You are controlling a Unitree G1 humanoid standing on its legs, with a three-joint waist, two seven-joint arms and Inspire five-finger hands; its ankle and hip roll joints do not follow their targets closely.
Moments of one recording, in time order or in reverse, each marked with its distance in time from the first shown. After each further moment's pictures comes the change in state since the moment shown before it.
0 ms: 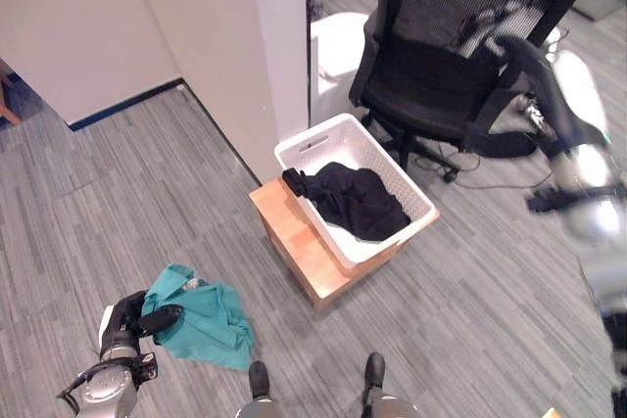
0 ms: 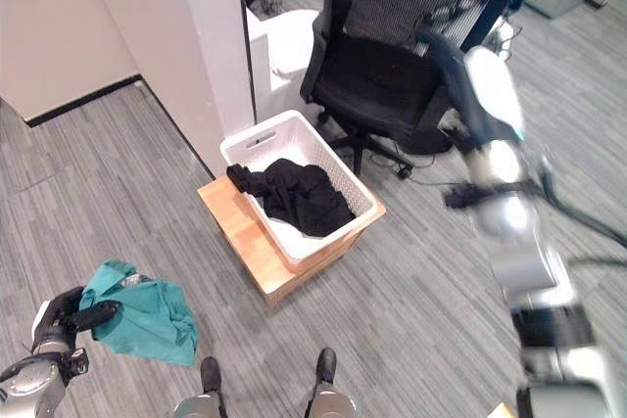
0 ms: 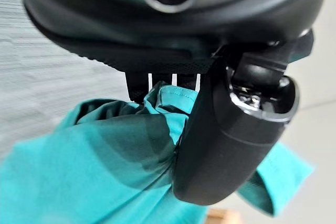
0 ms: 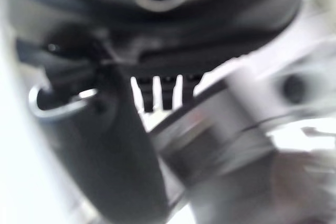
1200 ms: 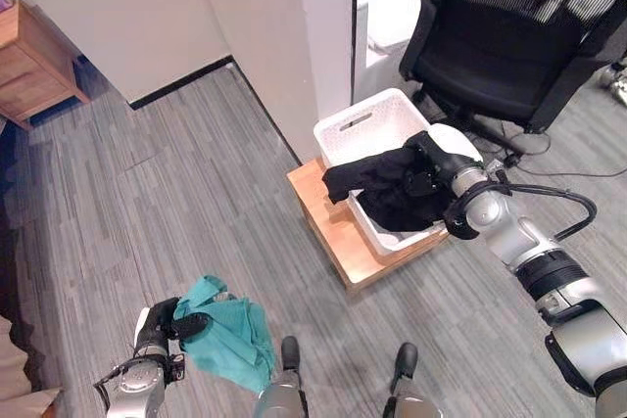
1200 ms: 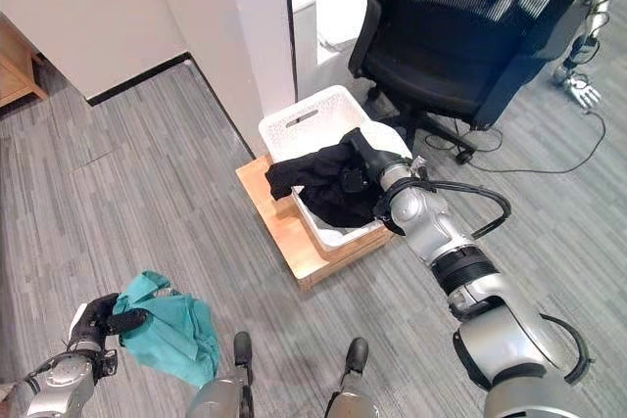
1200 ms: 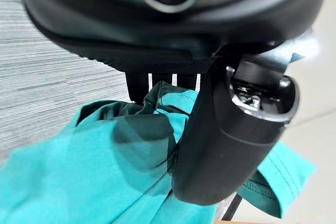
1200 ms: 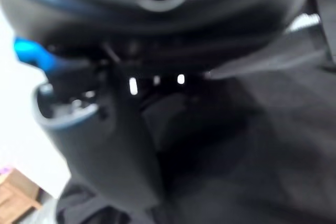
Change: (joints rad) left arm -0.145 -0.040 -0.161 0.231 0.066 -0.003 0.036; right arm -0.799 -0.103 0.855 0.554 -0.081 0.092 0.112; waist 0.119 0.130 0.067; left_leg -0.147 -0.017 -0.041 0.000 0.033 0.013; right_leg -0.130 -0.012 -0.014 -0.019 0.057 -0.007
